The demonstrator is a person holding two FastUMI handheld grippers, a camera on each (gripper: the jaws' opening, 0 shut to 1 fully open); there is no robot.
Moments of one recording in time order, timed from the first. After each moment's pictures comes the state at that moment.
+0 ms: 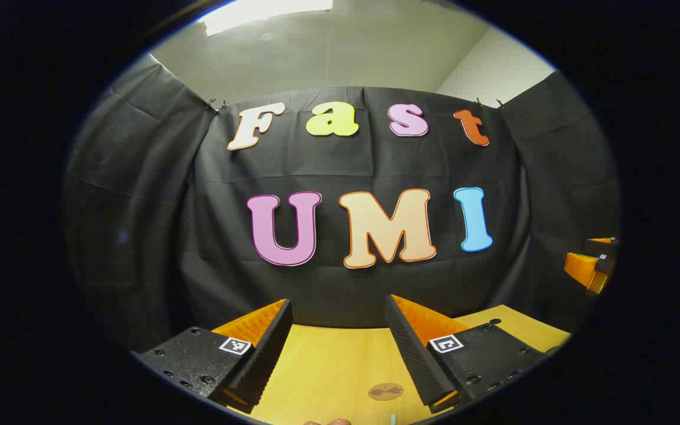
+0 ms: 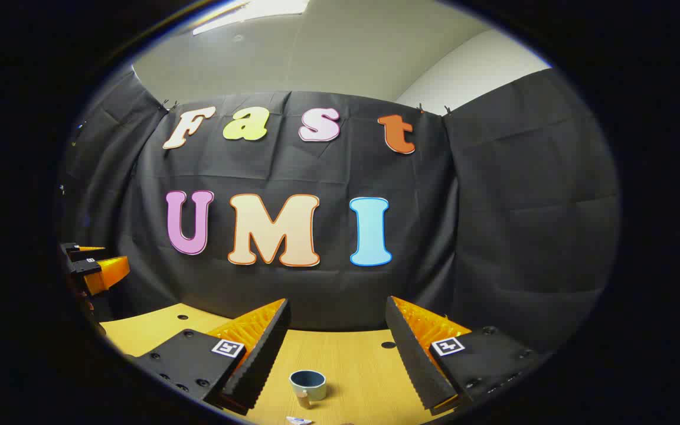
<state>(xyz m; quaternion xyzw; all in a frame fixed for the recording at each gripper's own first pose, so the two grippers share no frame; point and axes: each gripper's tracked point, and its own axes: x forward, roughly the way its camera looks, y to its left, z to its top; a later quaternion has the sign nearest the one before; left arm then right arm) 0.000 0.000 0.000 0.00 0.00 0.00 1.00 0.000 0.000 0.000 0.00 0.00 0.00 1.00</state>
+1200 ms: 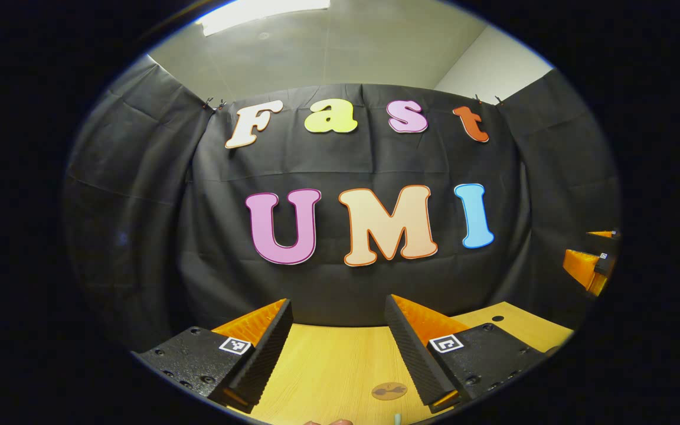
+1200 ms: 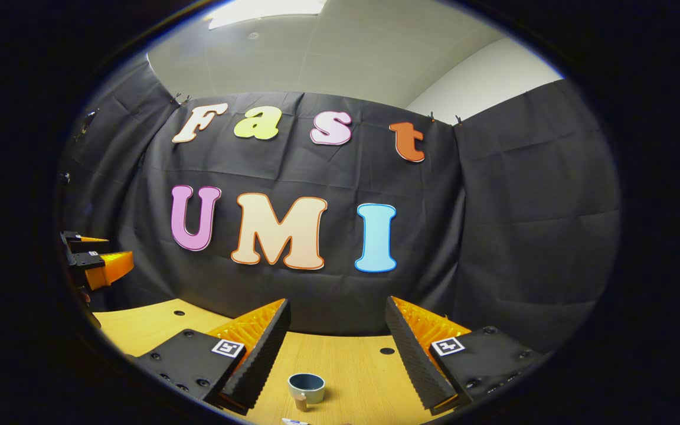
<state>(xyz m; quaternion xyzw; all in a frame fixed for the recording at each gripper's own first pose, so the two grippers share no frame) 0.006 0.003 -0.002 0.01 0.00 0.00 1.00 0.004 0.018 0.000 -0.03 -0.01 0.01 1.00</state>
